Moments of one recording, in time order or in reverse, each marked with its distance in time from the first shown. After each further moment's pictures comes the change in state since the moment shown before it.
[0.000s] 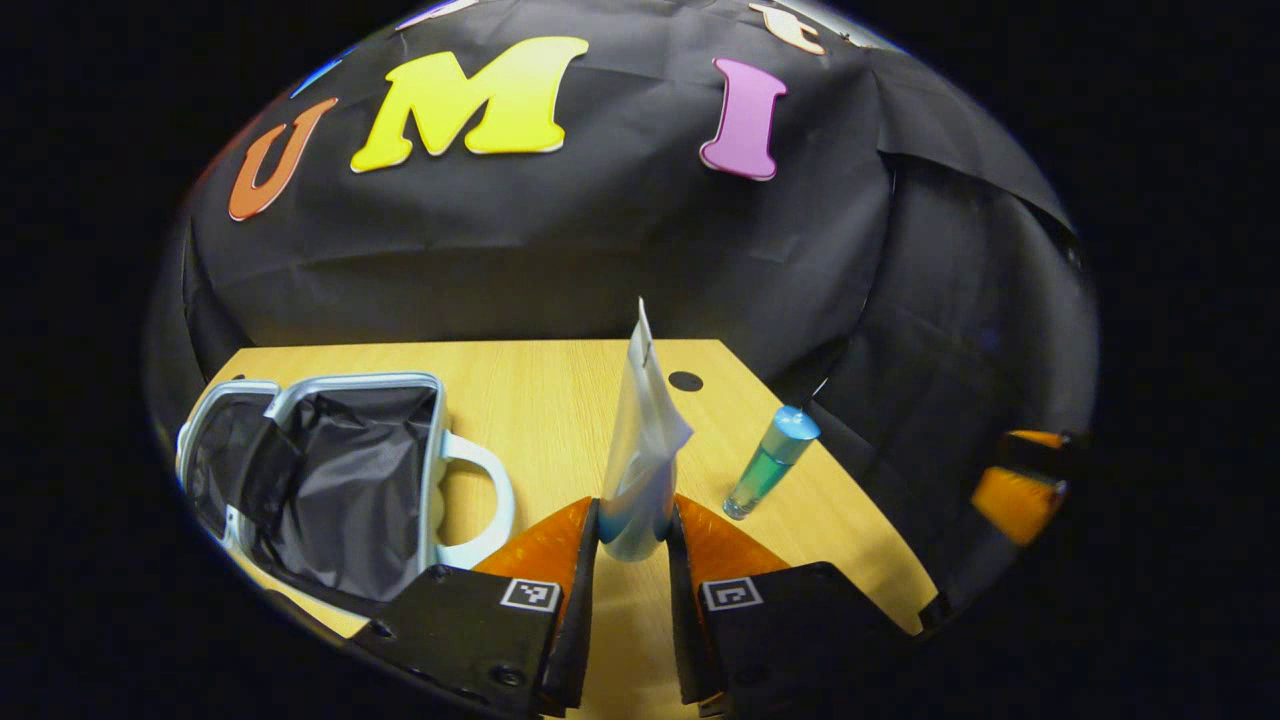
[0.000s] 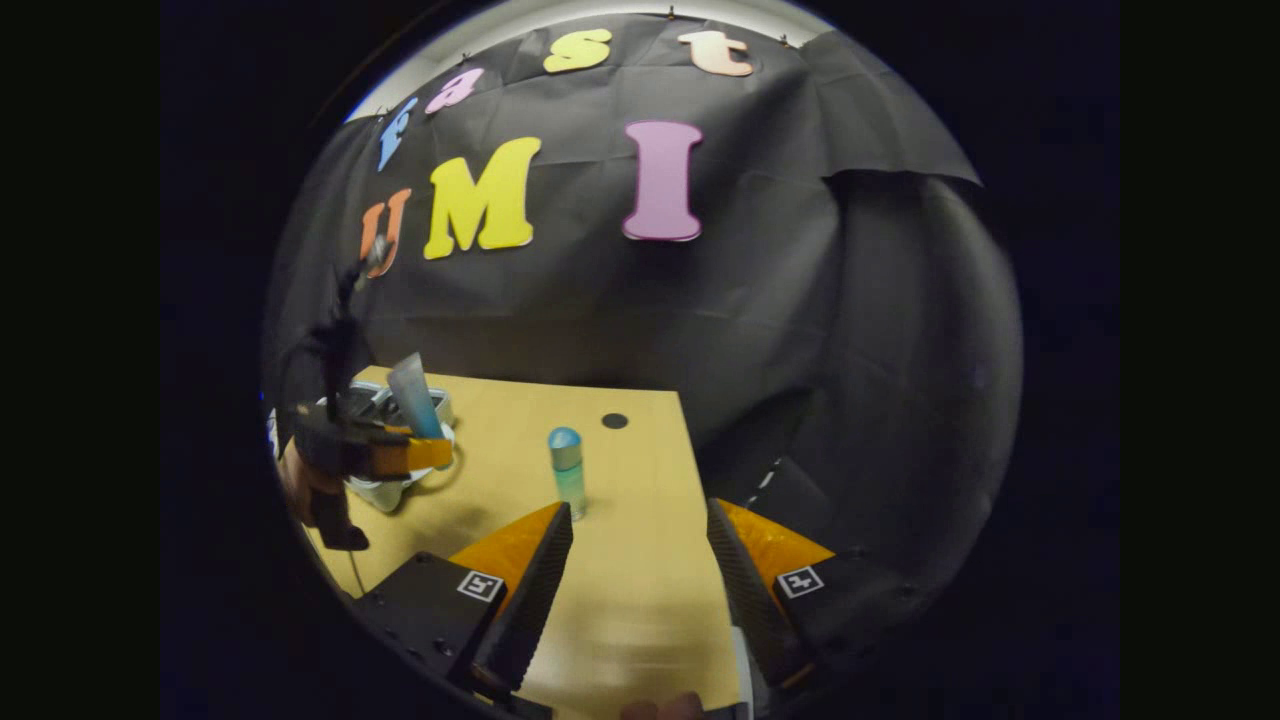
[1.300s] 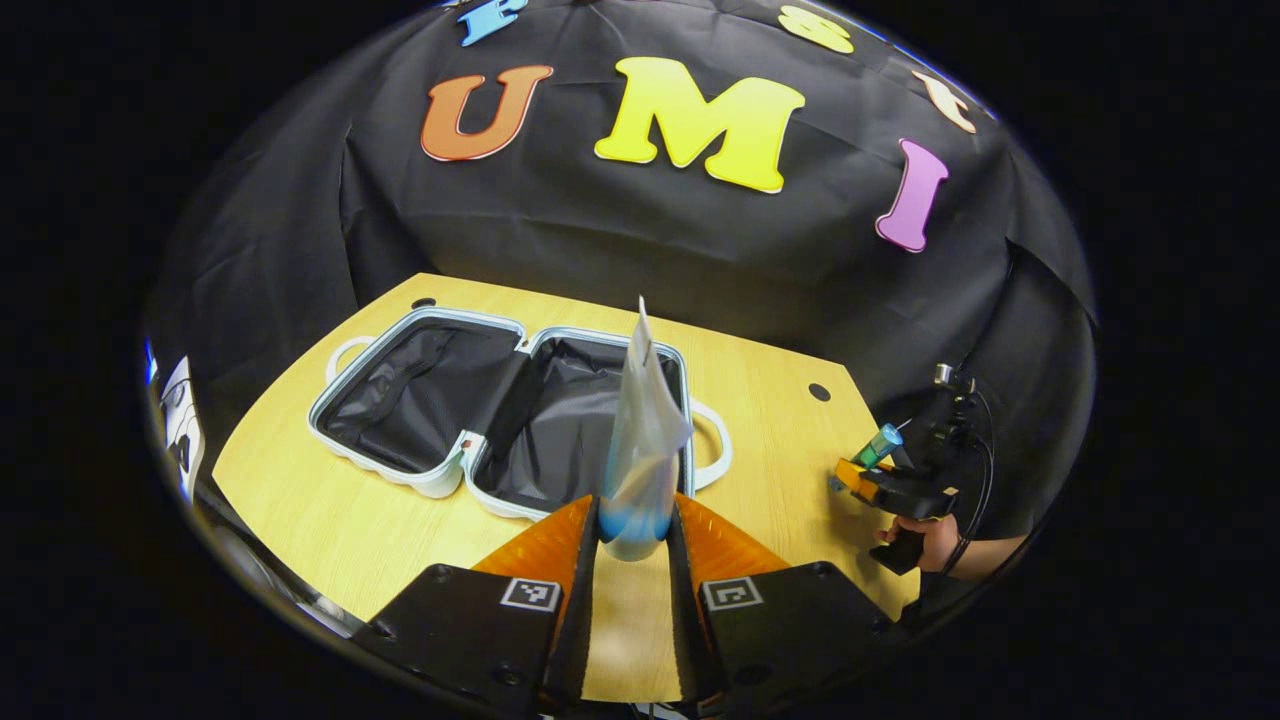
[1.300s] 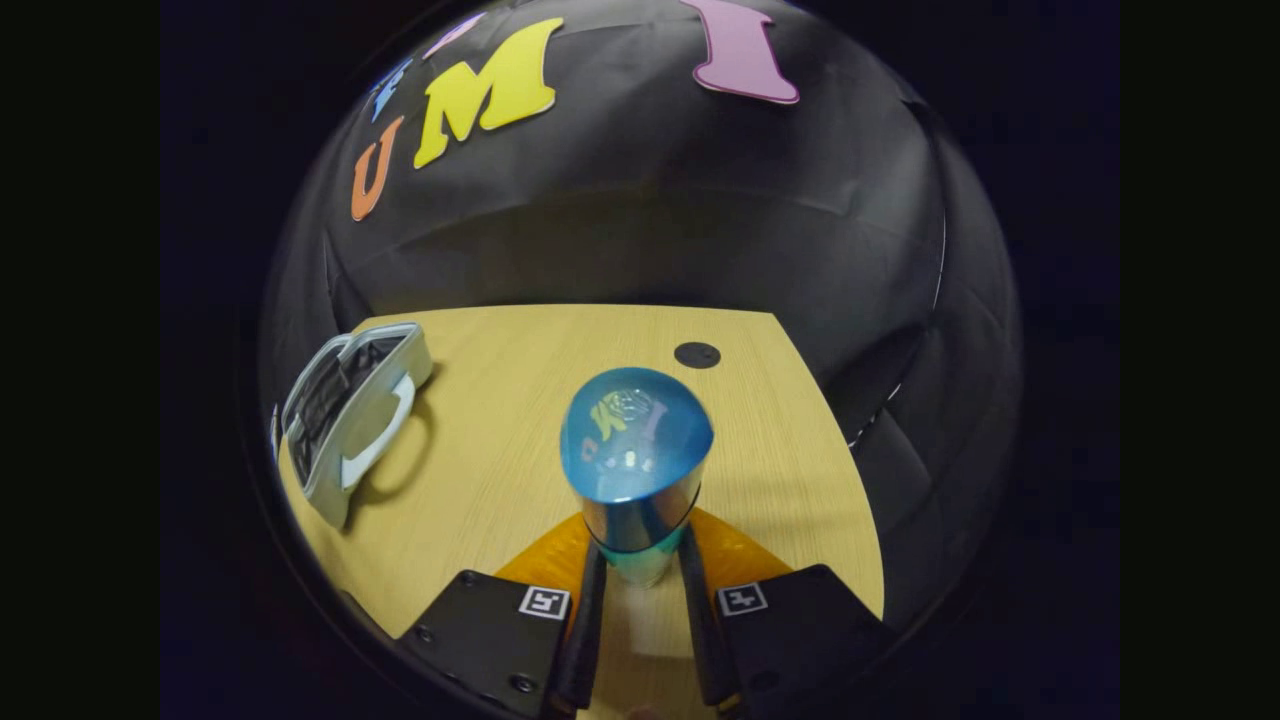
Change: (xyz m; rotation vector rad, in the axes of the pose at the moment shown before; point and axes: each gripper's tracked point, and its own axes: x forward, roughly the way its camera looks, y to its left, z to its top) left arm -0.161 0.157 -0.015 -0.287 0.089 0.304; right arm 0.199 0.060 -0.058 0.003 0.234 0.079
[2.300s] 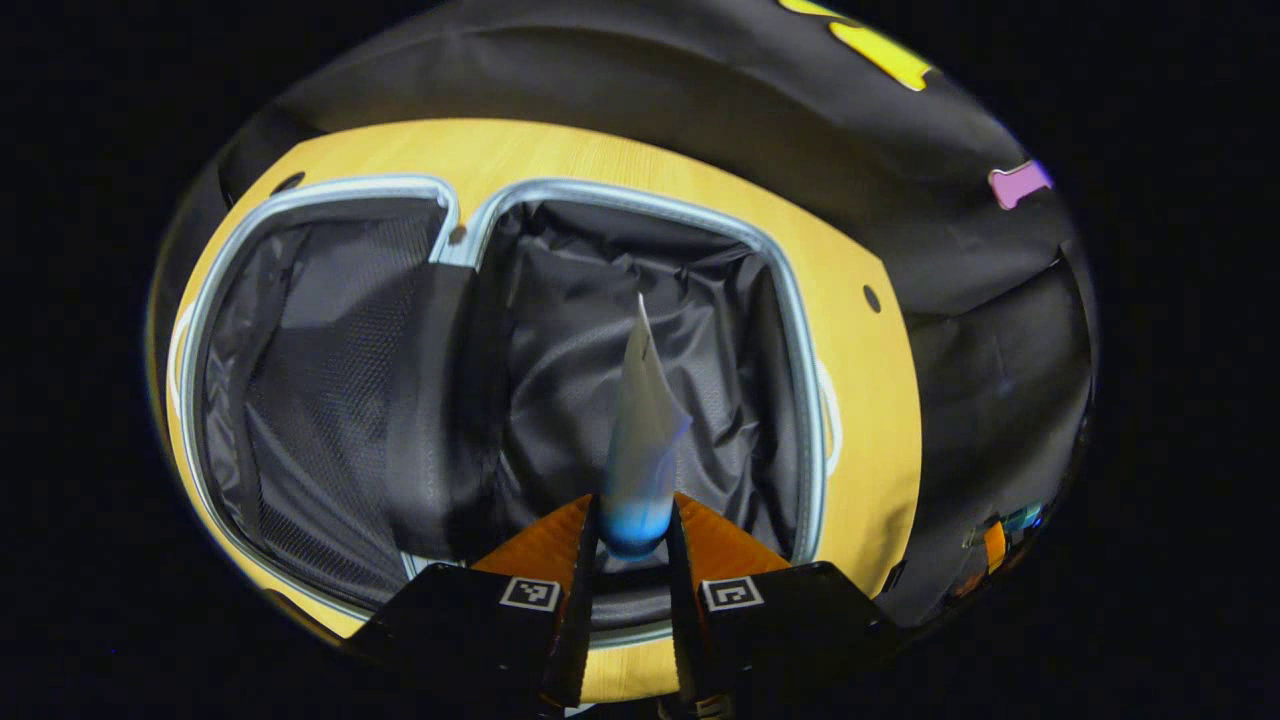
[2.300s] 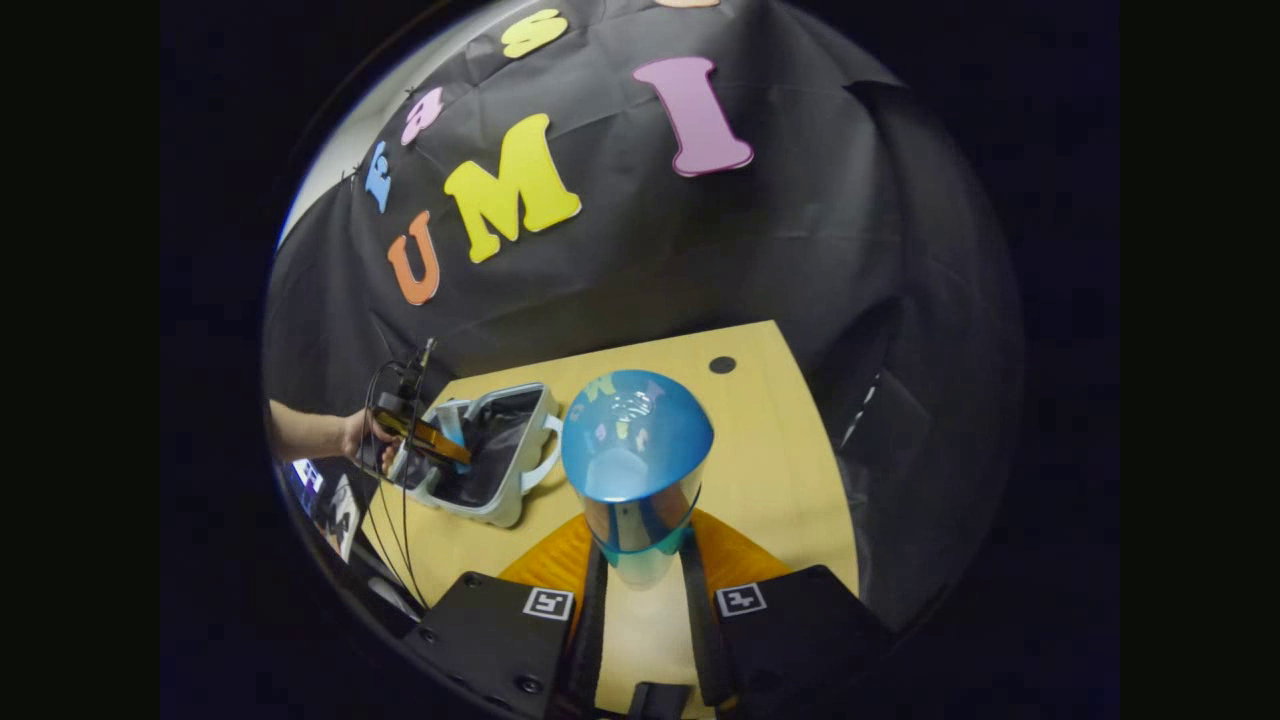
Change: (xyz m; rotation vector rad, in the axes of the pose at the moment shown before) left arm 0.184 0.072 -0.027 -0.016 0.691 -0.188; right arm -0.249 0.012 0.022 0.169 -0.031 0.150
